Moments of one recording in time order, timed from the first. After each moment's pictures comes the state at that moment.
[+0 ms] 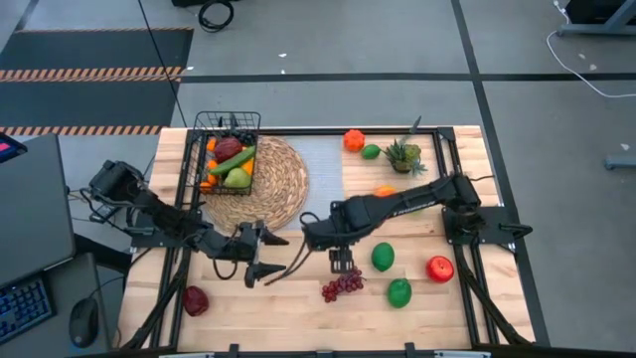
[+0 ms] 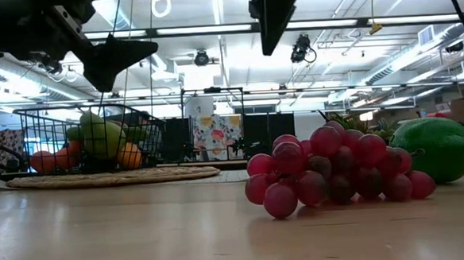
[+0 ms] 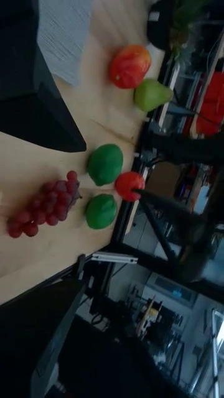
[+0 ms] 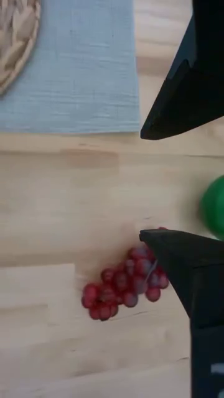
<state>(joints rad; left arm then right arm) -0.52 1.42 0.29 1.11 -0.46 -0.37 0.25 2.05 2.02 -1.35 0.09 0.28</state>
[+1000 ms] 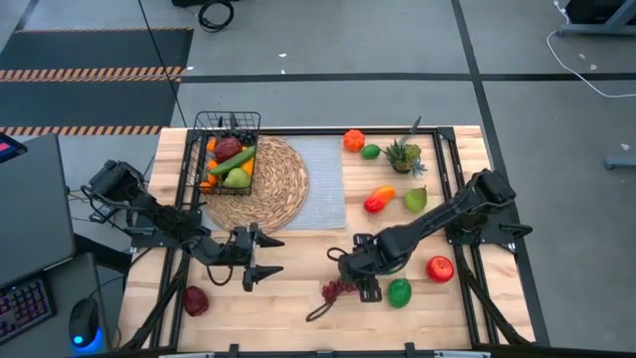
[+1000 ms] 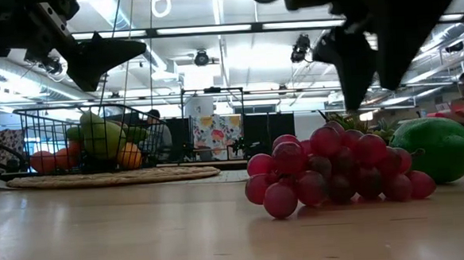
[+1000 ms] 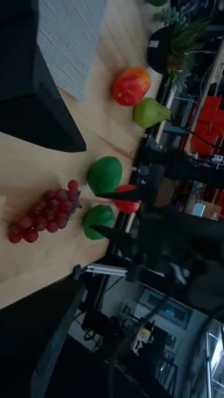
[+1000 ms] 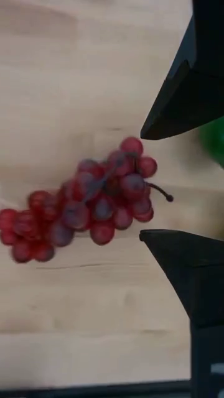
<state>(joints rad) -0.61 1.42 0.29 1.10 -0.63 -0.38 0.43 1.82 1.34 -0.81 -0.01 0.41</state>
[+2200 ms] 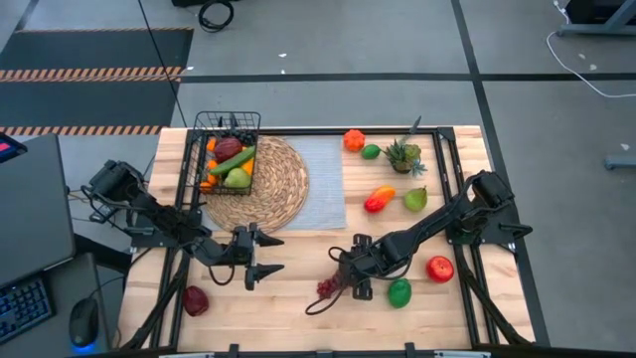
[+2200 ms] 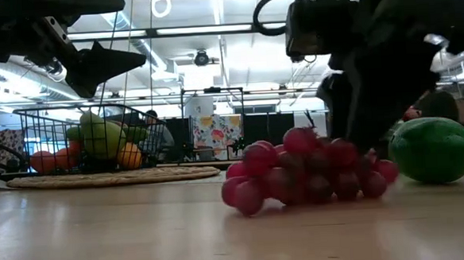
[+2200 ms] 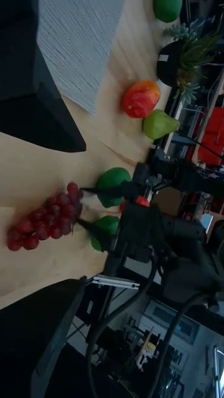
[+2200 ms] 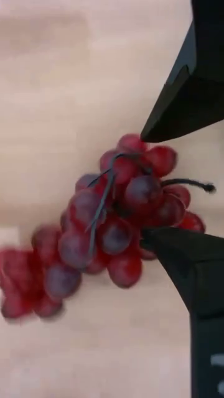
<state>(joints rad) -0.61 1.42 0.30 1.05 -0.66 -0.41 0.43 1.83 1.11 -0.45 0.16 0.50</state>
